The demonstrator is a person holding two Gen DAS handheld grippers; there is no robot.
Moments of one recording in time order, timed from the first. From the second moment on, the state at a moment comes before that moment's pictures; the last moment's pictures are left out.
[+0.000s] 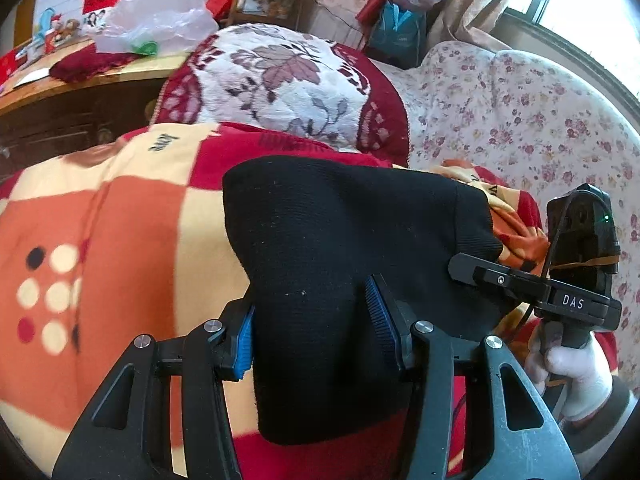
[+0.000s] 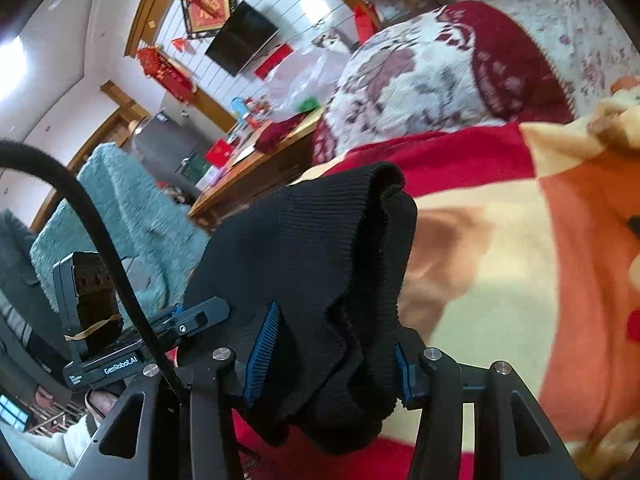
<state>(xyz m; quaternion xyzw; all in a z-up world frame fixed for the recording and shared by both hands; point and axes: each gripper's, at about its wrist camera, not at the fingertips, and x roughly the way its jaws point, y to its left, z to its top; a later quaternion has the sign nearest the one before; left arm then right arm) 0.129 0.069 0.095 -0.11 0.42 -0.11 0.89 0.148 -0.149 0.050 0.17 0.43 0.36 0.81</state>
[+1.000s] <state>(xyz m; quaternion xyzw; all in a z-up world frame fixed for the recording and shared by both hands) 0.146 0.040 0.067 -0.06 0.45 -0.04 0.89 0.152 -0.199 0.043 0.17 0.44 0.21 0.86</state>
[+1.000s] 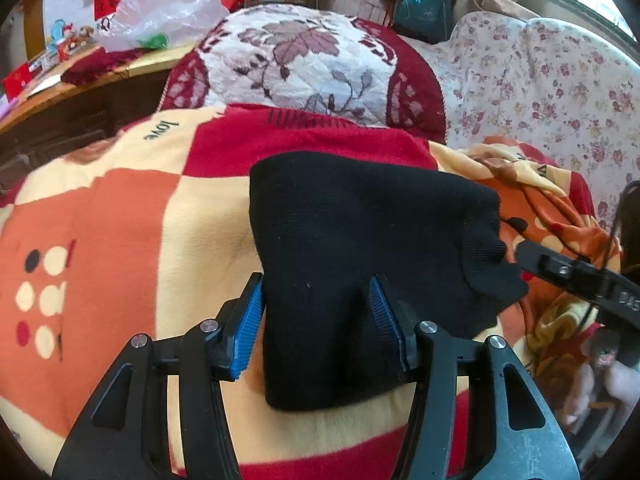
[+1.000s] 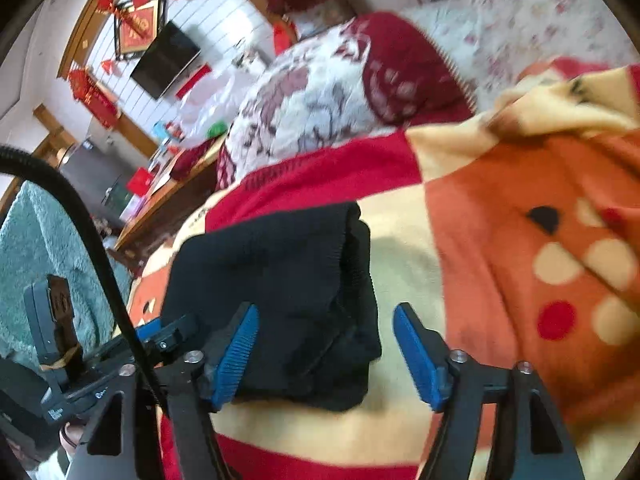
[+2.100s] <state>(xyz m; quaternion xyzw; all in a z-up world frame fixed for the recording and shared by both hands) 0.050 0.030 0.124 -0.06 0.39 -0.01 0.92 0.063 -0.152 0.083 0.08 0.41 0.20 0.89</state>
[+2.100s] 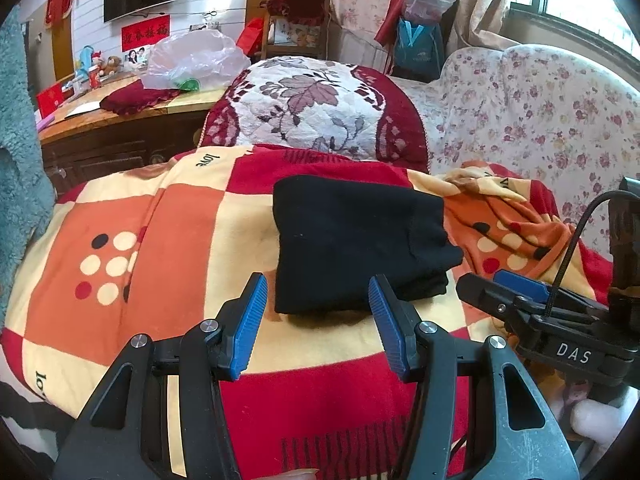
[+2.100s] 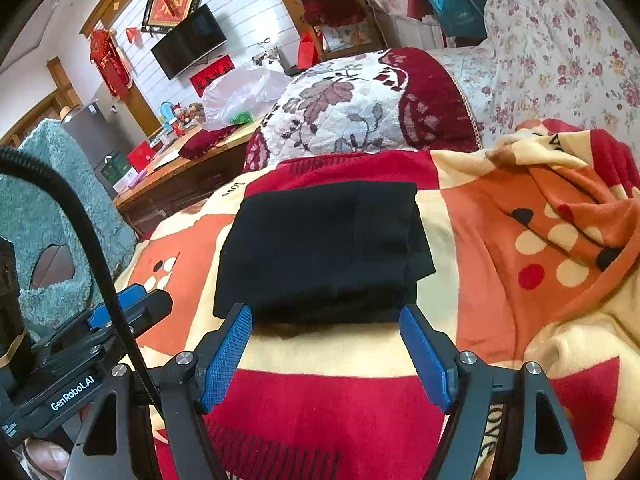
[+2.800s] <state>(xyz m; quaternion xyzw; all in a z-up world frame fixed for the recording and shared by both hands) 0.050 0.023 0.121 -0.05 0.39 -0.02 0.92 0.062 -0.148 0.080 0.08 0.42 0.20 0.88</state>
